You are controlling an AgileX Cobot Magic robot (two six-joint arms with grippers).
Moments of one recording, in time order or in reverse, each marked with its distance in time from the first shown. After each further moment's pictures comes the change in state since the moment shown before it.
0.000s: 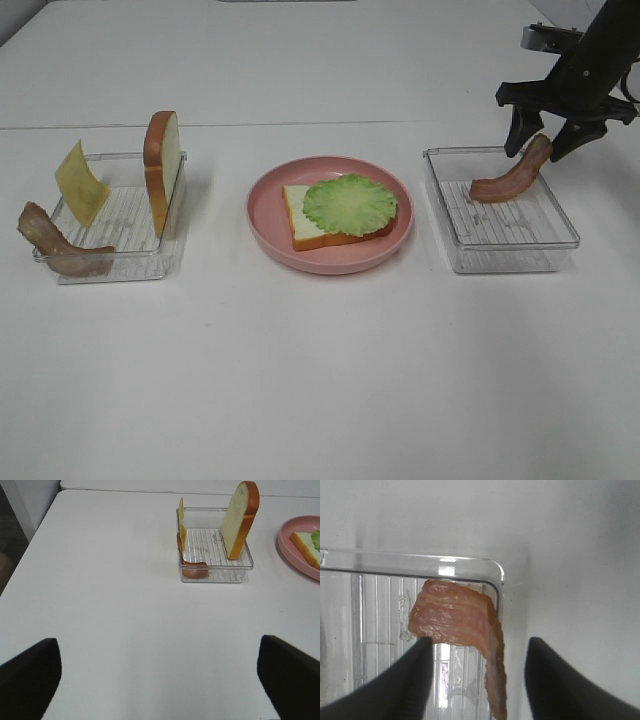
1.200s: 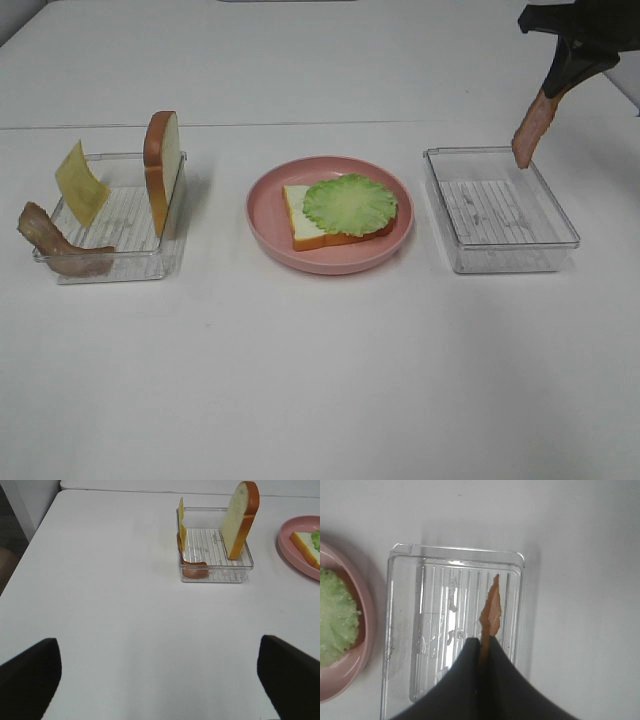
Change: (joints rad) left arm 0.000 0.000 0.000 0.000 0.000 0.000; right arm 0.011 -0.190 0.000 0.019 0.104 0.000
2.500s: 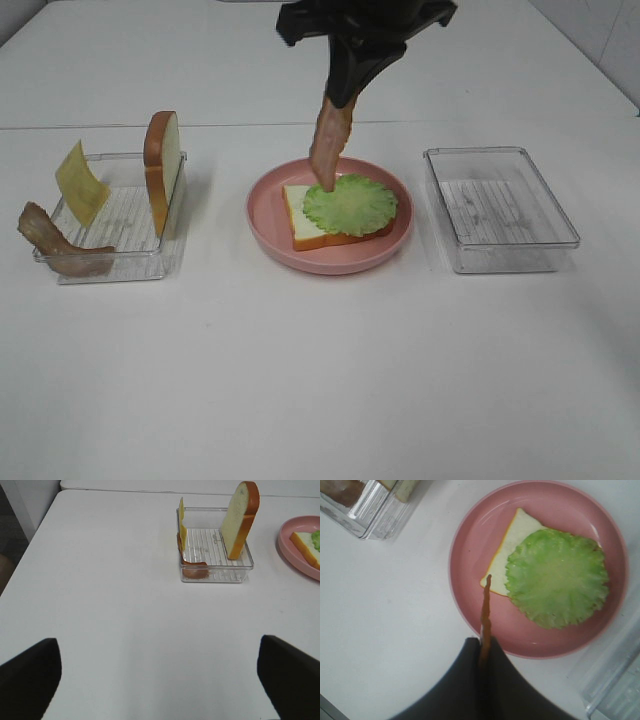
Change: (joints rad) left arm 0.000 0.000 0.000 0.000 0.000 0.000; right arm 0.589 -0.137 0.080 -0.061 0.009 0.047
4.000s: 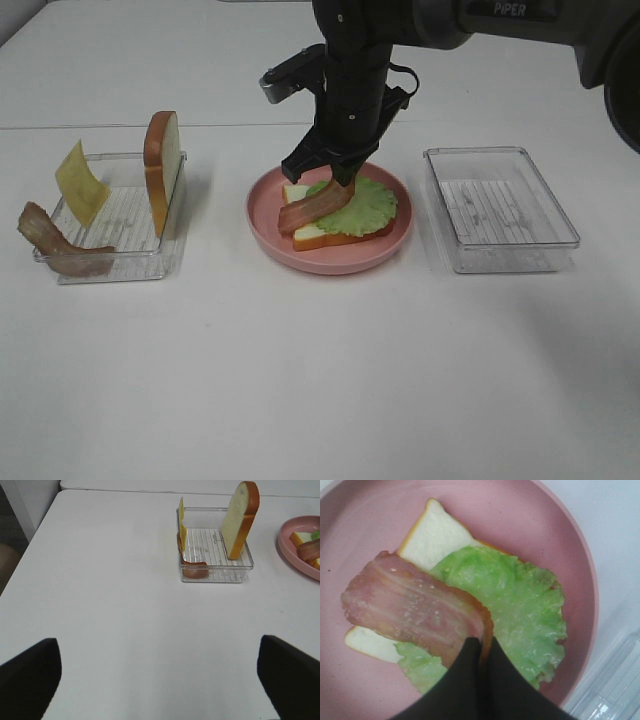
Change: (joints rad) left arm 0.000 0.000 0.000 0.000 0.000 0.000; right arm 0.020 0.285 0.002 -0.336 -0.234 0.030
